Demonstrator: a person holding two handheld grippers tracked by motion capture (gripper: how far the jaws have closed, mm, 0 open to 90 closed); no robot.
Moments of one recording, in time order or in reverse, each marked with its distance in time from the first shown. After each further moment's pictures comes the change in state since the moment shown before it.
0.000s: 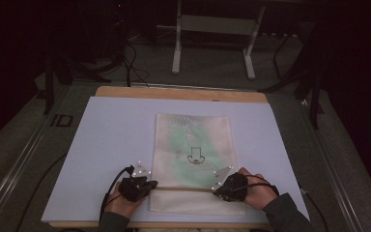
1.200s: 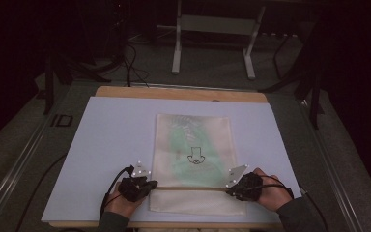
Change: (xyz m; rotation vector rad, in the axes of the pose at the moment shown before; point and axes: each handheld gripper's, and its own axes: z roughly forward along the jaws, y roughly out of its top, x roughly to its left) left arm 0.000 0.000 0.000 -0.002 -0.003 0.000; right arm -0.007 -0.035 -0.017 0.011 -0.029 0.079
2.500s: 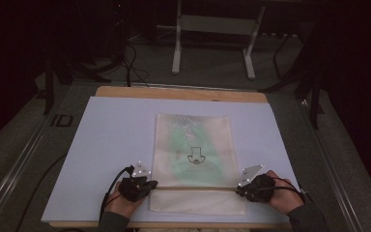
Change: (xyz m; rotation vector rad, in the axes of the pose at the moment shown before) left arm 0.000 0.001 0.000 0.005 0.001 0.007; right arm -0.007 -0.034 -0.007 -0.031 -0.011 0.101
